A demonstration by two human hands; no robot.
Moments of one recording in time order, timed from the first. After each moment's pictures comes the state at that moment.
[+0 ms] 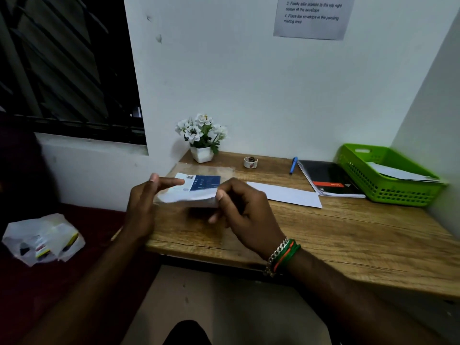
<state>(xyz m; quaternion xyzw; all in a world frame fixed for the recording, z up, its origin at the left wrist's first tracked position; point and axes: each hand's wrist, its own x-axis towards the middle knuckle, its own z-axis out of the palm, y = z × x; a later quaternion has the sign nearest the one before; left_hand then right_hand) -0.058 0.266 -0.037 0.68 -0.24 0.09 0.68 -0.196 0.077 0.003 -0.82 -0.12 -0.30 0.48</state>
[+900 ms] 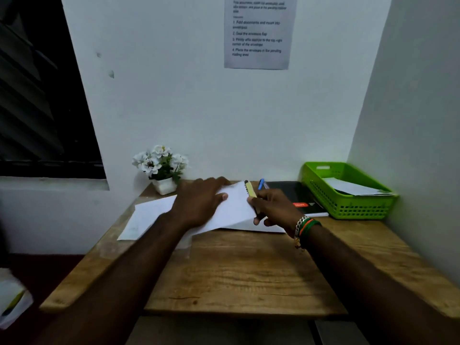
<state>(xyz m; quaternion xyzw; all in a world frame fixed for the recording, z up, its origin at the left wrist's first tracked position) -0.042 0.078 0.030 0.85 -0.46 0.19 0.17 -0.177 -0.098 0.029 -0.82 0.16 -0.15 0.53</state>
